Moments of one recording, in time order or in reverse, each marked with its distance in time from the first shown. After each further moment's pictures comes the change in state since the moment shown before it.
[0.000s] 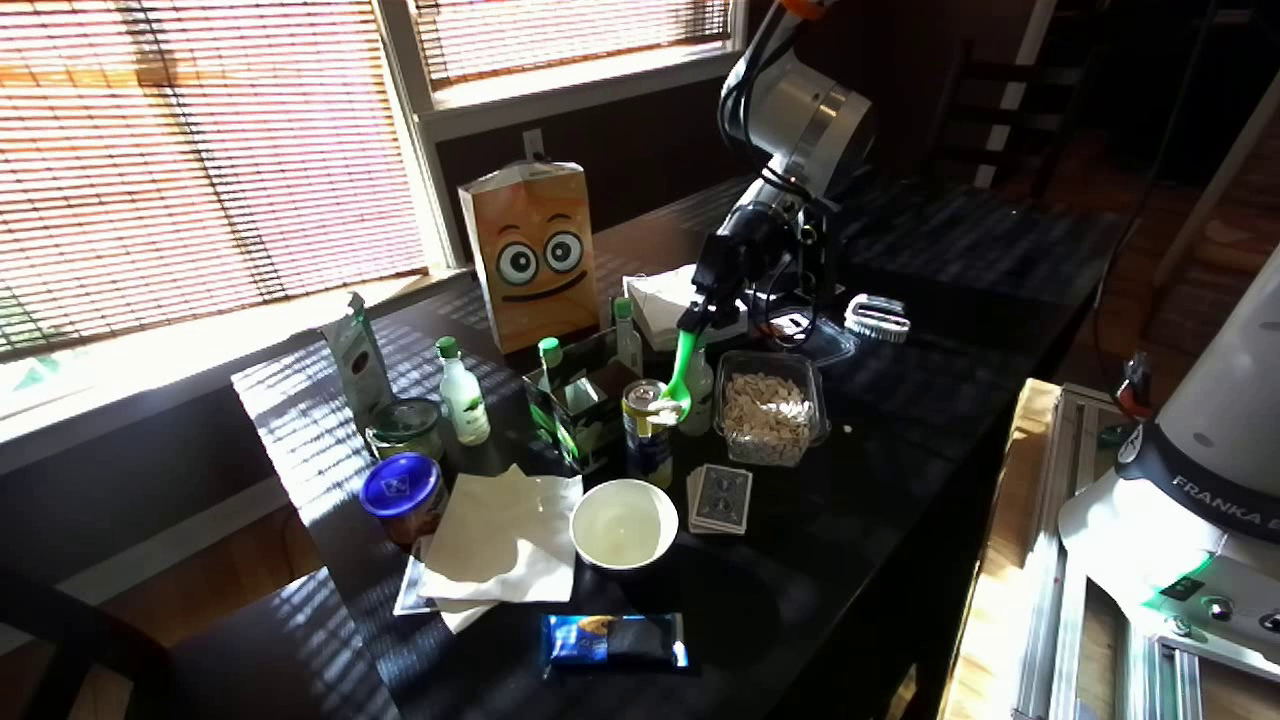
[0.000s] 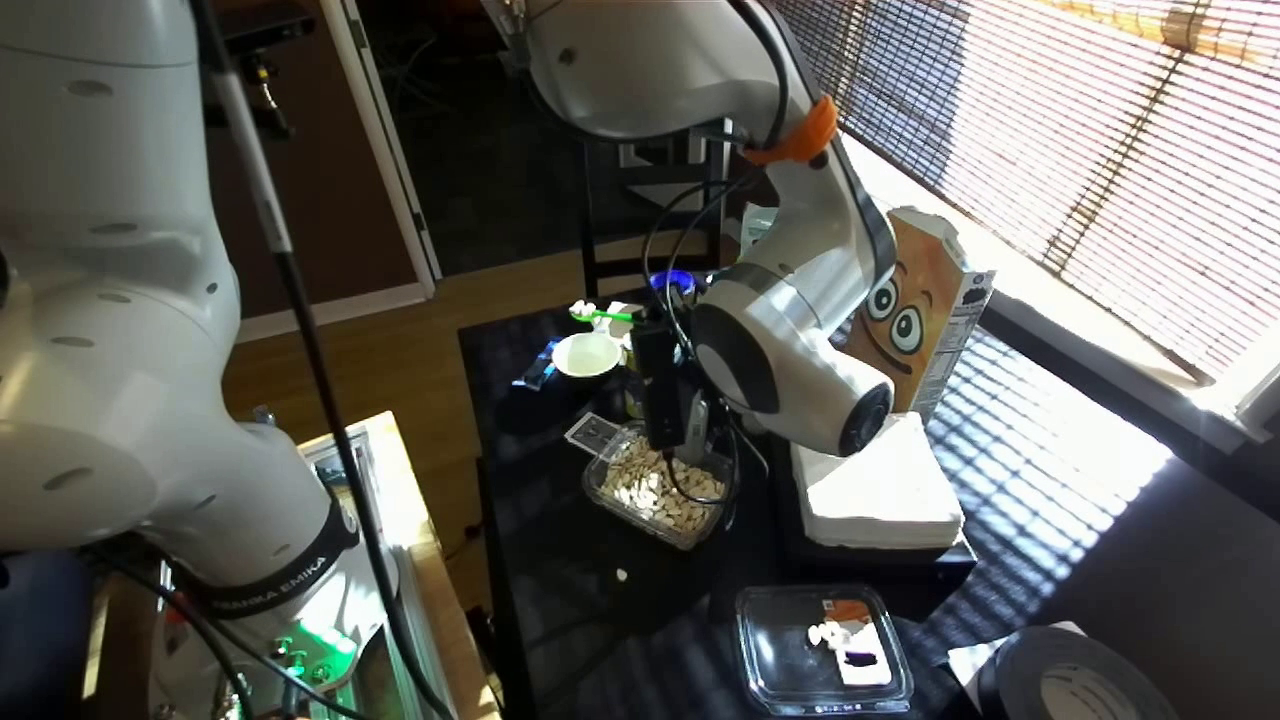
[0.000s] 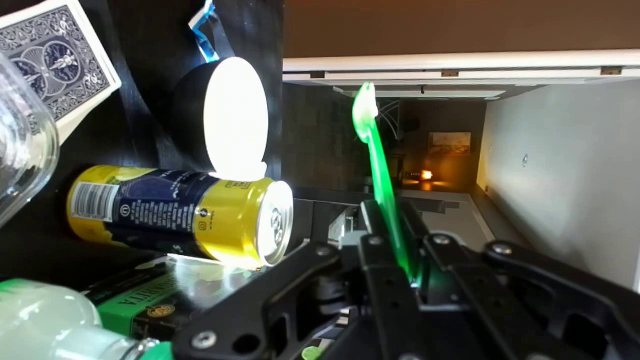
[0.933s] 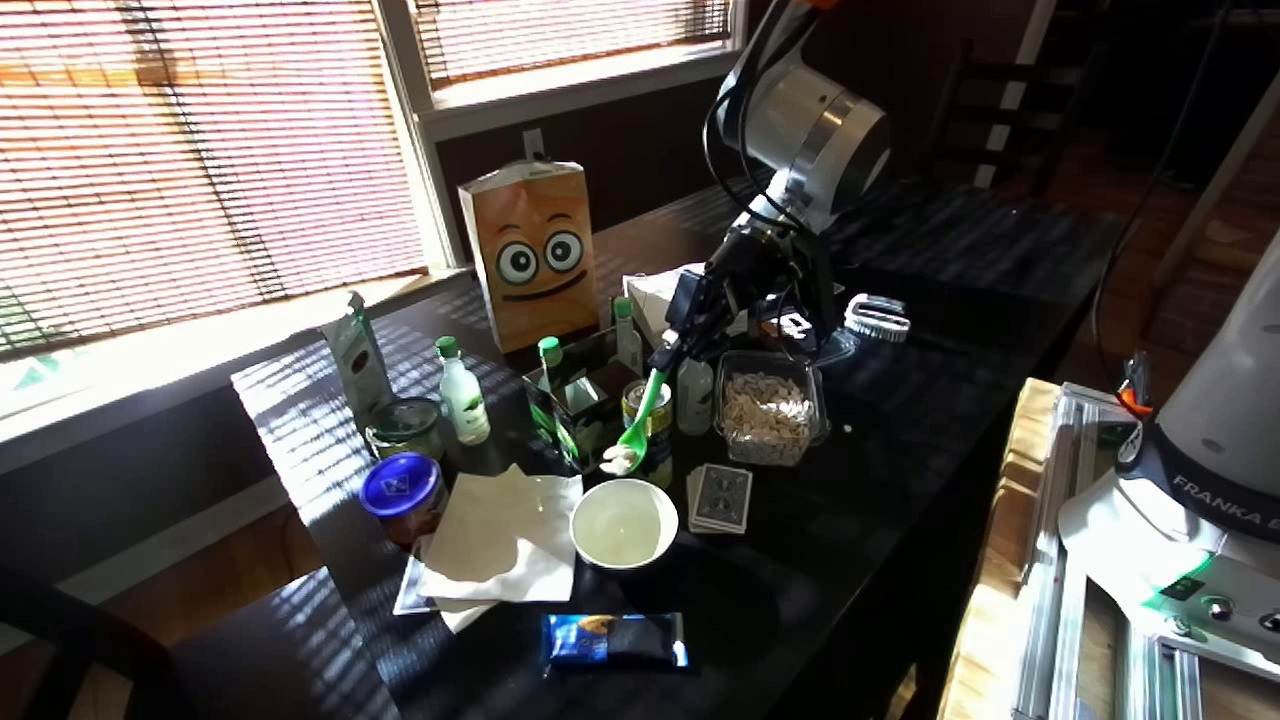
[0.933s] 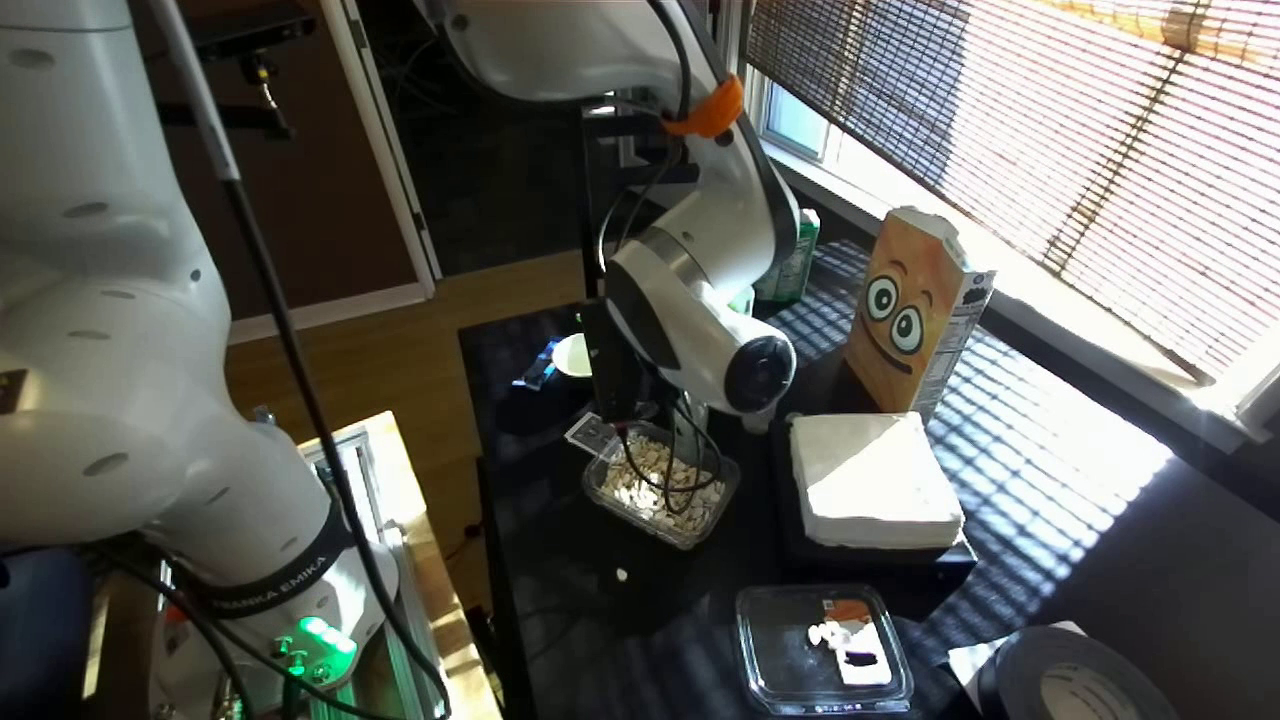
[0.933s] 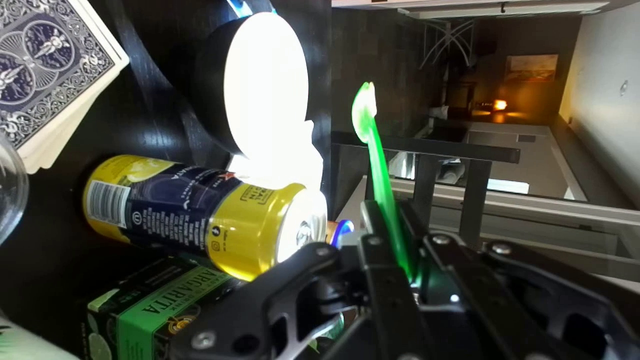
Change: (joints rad) arm 0.117 -0.134 0.051 -0.197 0.237 0.335 -0.001
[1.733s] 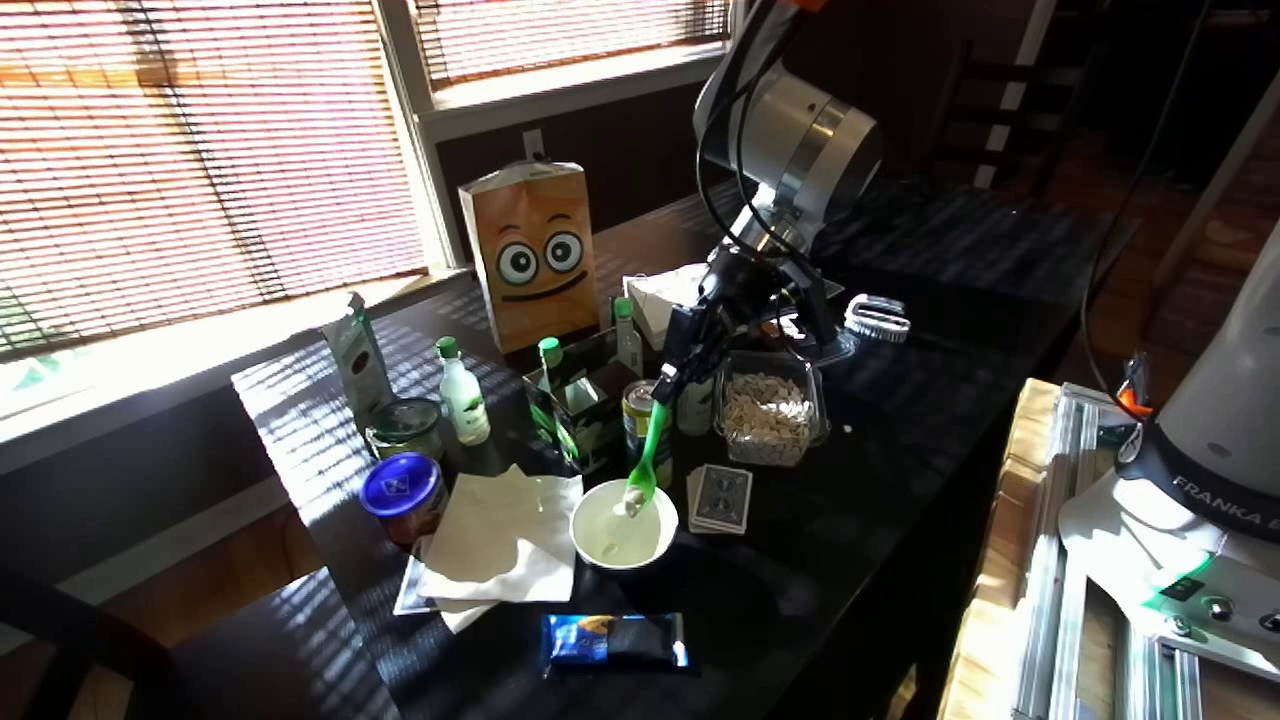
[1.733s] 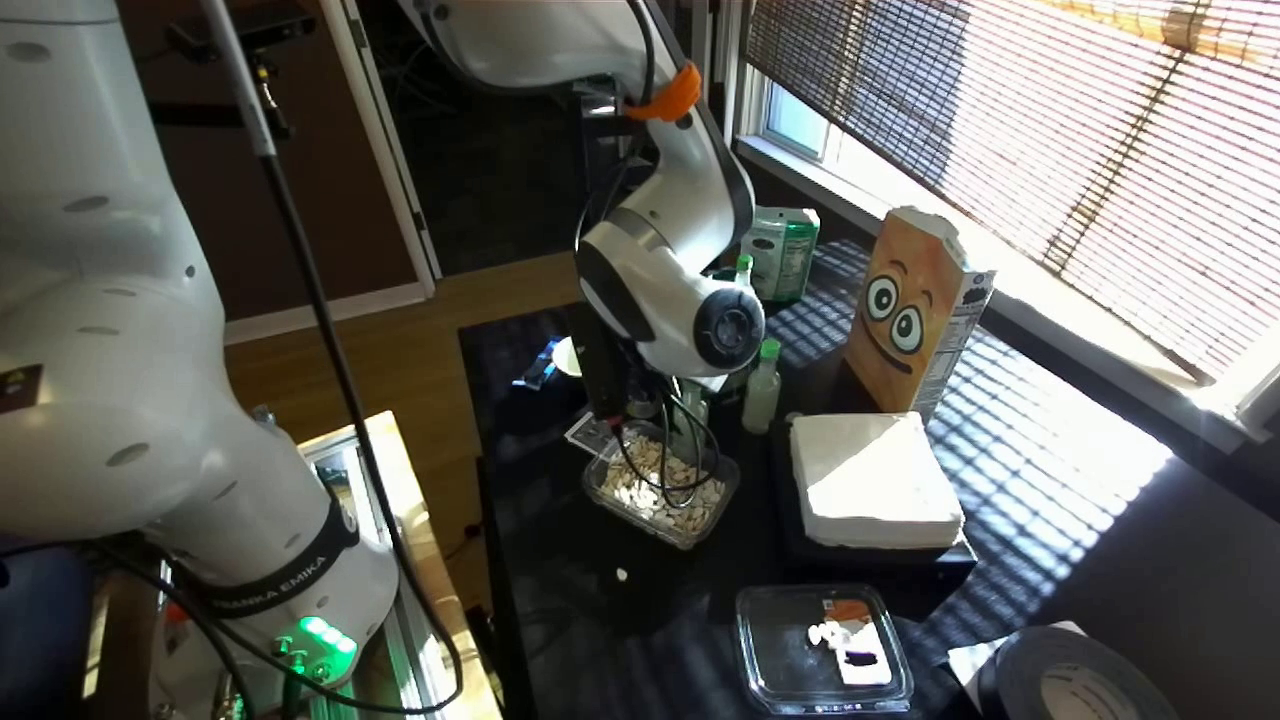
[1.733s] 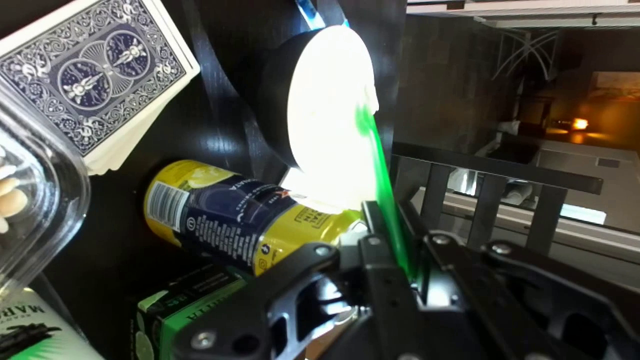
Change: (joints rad) arm 0.071 -0.025 0.047 -0.034 0.001 0.218 0.002
